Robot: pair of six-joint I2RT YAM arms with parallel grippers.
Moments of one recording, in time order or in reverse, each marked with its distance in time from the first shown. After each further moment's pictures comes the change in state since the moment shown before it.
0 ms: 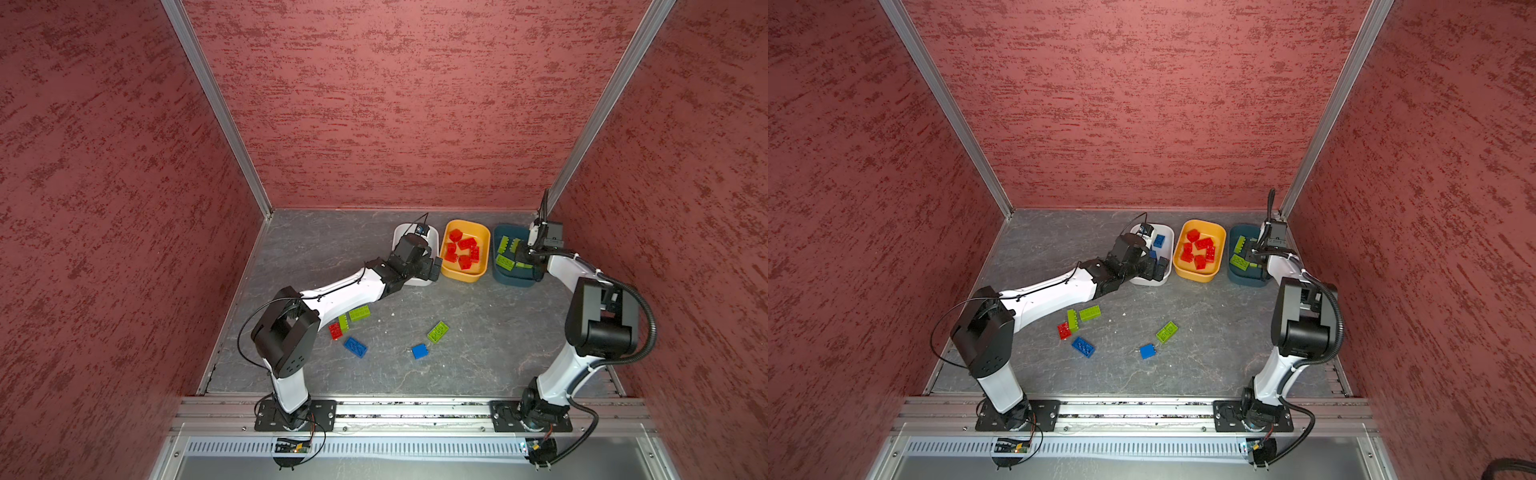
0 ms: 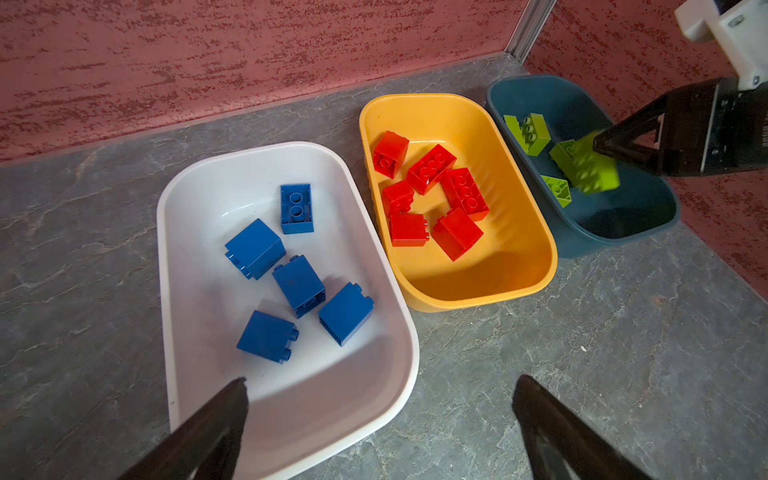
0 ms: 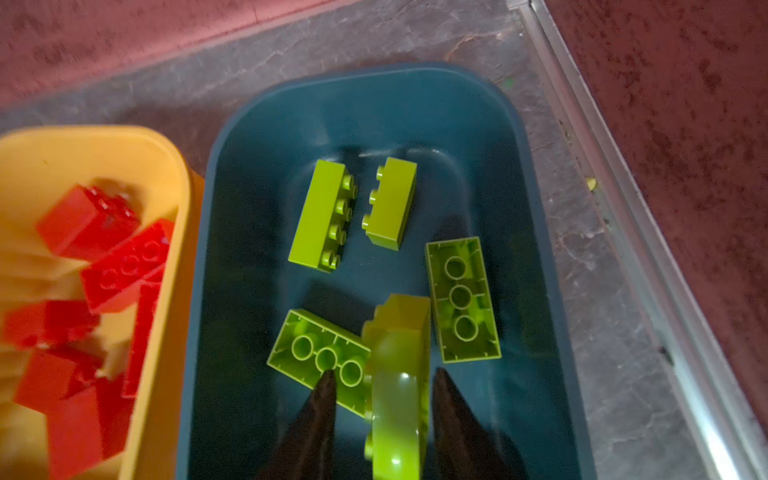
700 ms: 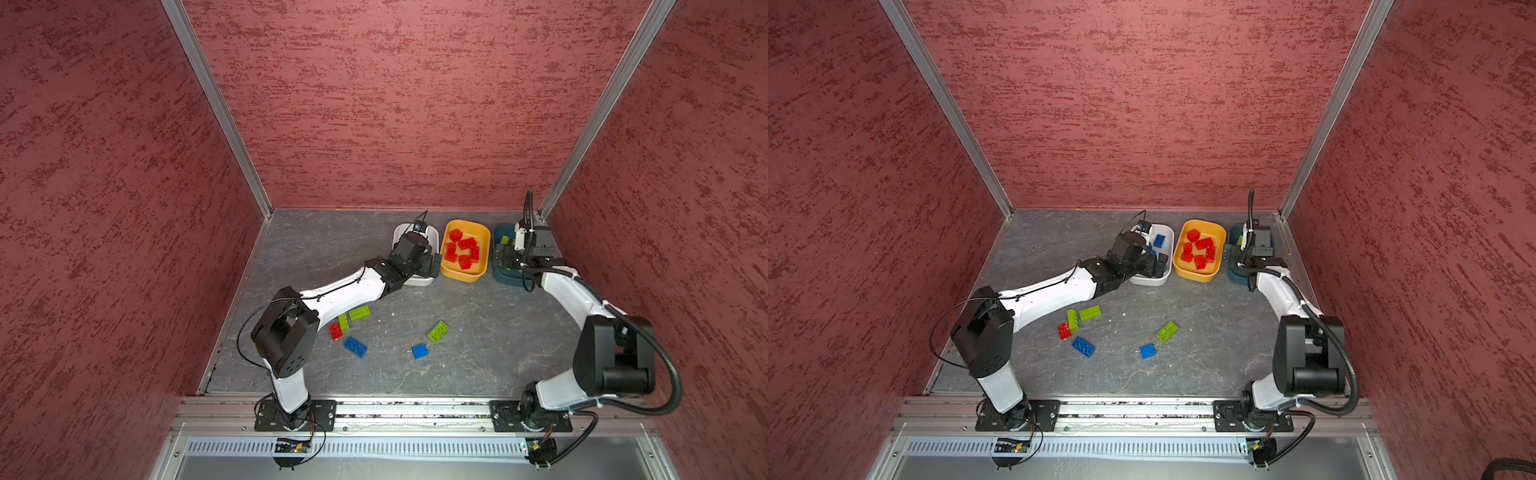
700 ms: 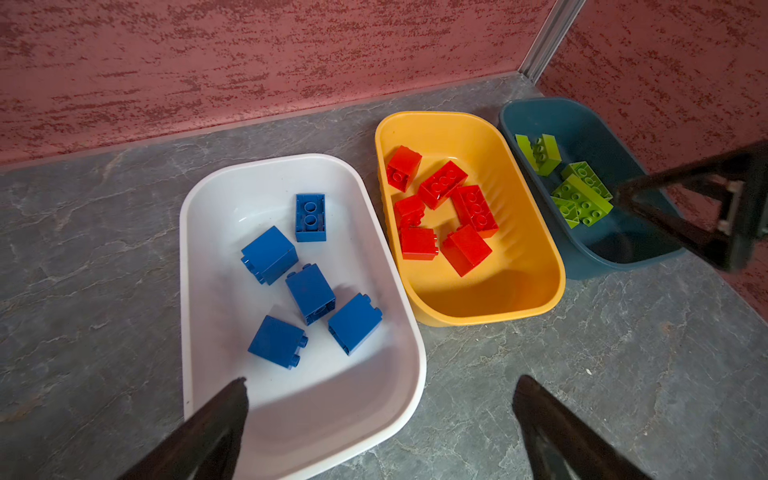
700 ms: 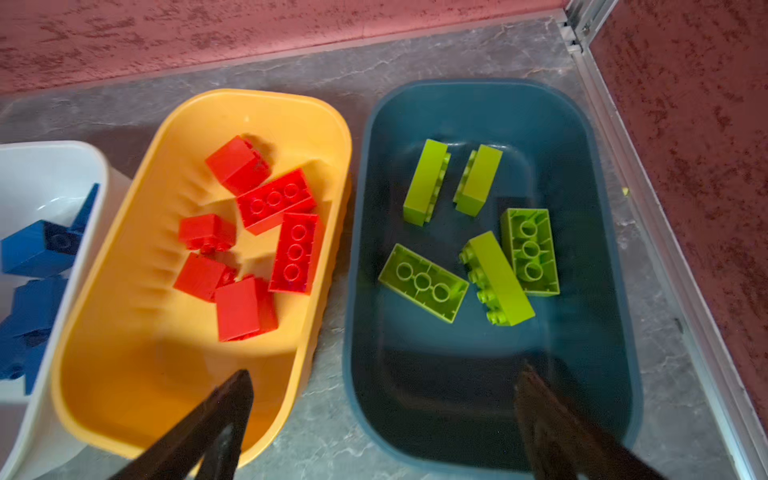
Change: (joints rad) left arm 0.000 0.000 0.014 -0.003 -0.044 -0.043; right arm 0.185 -0.341 -0.214 -0.019 0.031 0.051
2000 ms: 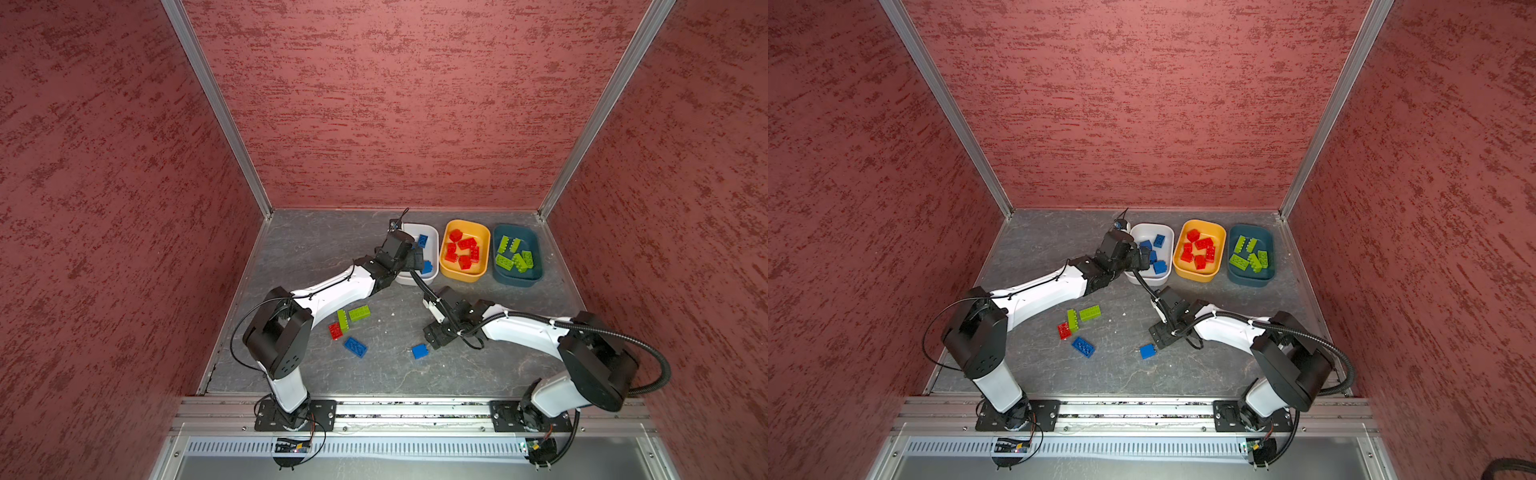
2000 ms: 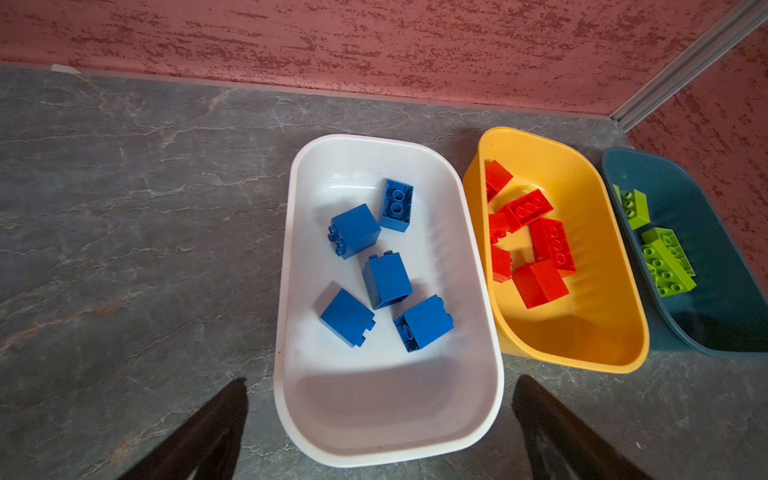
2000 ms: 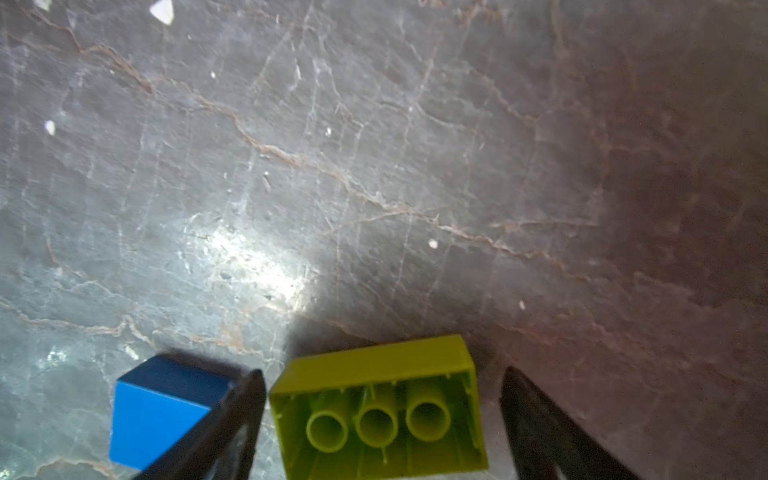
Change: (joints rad) left arm 0.082 -0.037 -0.063 -0.040 -0.097 -0.201; right arm 0.799 0.069 -0.227 -0.157 0.014 0.101
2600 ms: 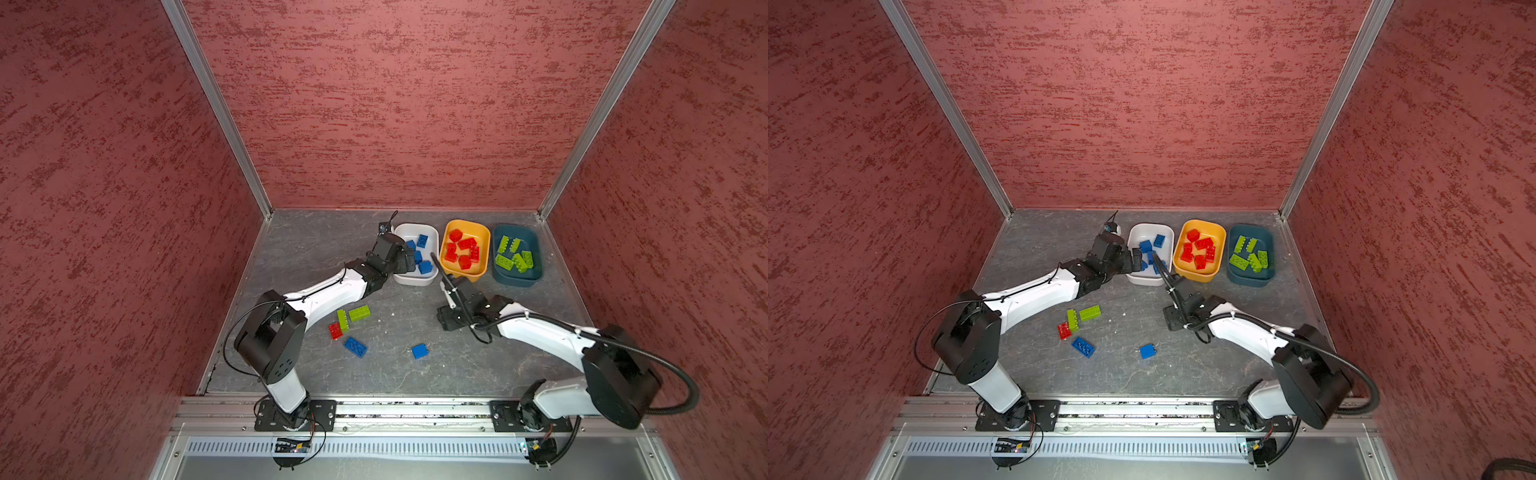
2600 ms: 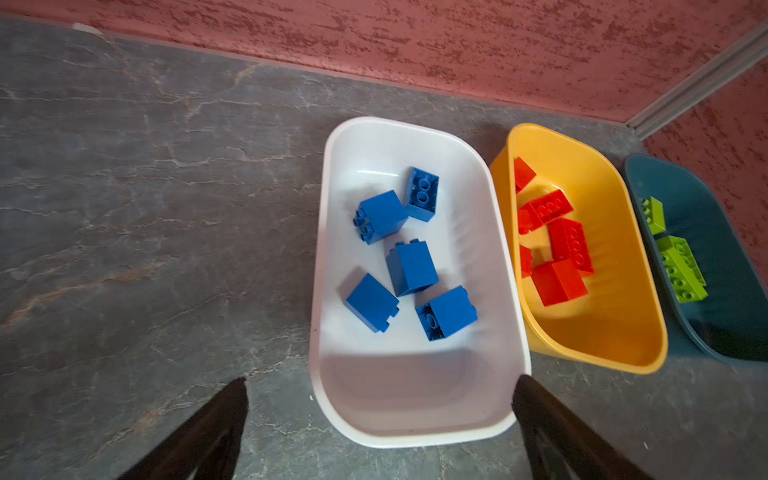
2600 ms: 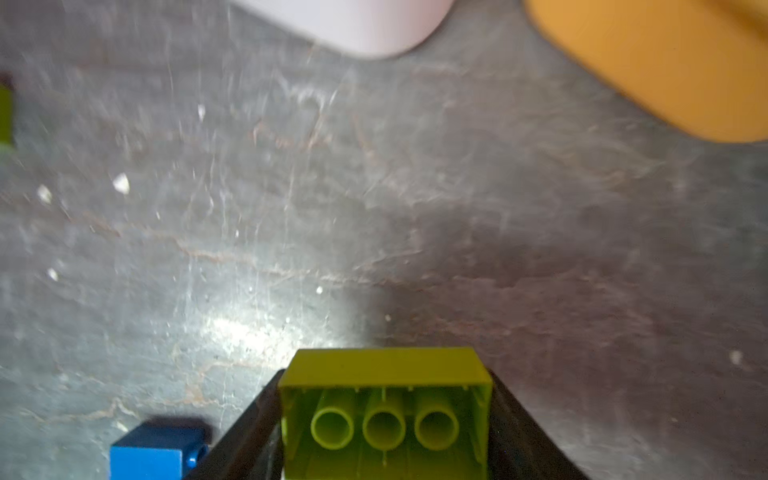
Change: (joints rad) left arm 0.041 -0.048 -0.089 0.043 0.093 -0.026; right arm -0.167 -0.188 -0.036 0.042 0.082 0.134
